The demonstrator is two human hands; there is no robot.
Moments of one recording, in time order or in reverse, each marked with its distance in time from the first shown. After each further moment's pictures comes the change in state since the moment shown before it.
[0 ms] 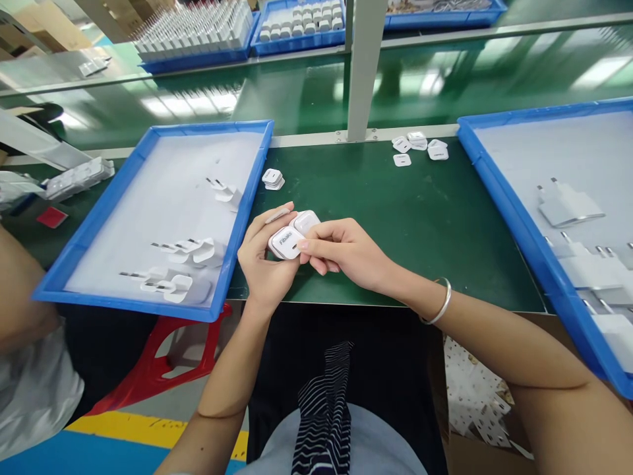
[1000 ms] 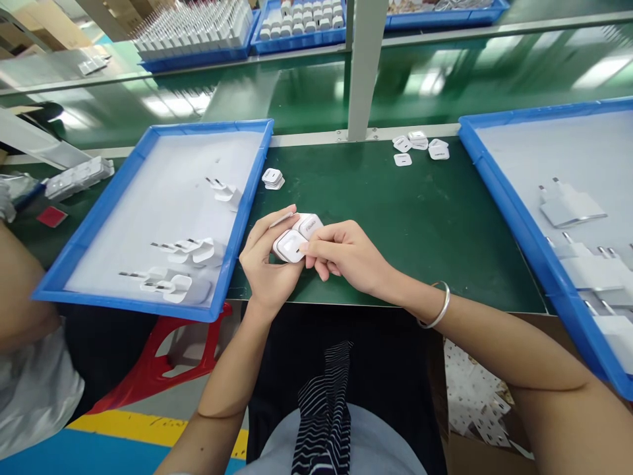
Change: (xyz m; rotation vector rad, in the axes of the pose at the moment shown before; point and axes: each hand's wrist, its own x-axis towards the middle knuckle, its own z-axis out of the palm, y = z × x) left_hand -0.003 0.004 0.001 0.101 0.000 0.071; right_hand -0.002 -0.004 0.006 -0.076 0.116 0.090
